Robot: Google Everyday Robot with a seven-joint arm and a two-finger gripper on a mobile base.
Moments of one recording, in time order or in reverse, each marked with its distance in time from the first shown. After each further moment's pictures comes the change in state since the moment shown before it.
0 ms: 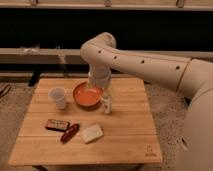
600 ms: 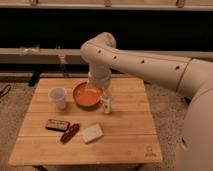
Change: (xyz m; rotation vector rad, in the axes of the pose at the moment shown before) arm -0.001 -0.001 -0.002 -0.003 0.011 -0.019
